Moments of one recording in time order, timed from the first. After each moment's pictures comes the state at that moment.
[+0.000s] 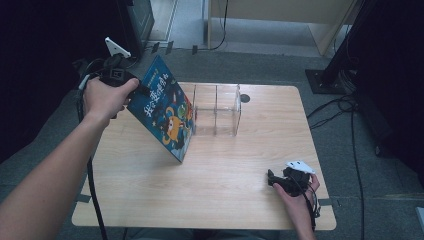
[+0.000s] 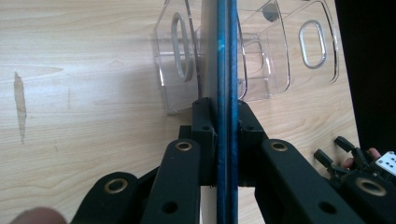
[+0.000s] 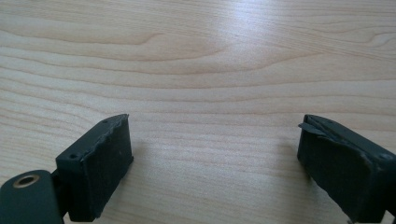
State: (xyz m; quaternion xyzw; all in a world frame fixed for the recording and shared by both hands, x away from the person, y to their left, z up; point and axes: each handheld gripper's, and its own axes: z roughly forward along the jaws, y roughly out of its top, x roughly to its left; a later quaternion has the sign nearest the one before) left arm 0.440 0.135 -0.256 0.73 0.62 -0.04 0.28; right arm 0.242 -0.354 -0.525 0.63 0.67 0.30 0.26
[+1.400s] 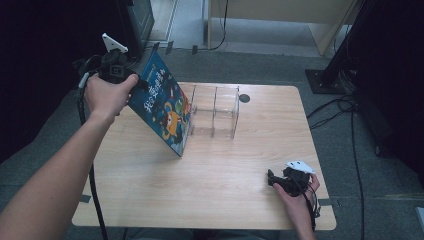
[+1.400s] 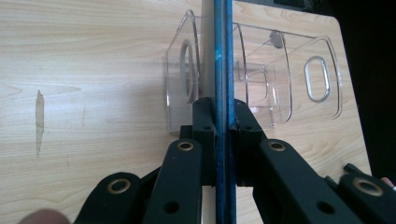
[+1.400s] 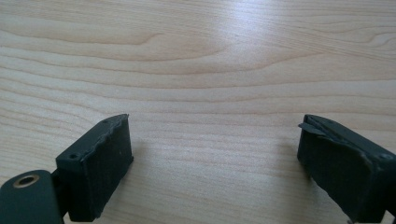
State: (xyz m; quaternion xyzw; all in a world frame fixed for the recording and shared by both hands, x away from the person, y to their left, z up) left arm 0.442 0.131 -0.250 0.71 0.64 0.00 0.30; right arm 0.242 -0.354 -0.525 0.63 0.67 0.30 0.26
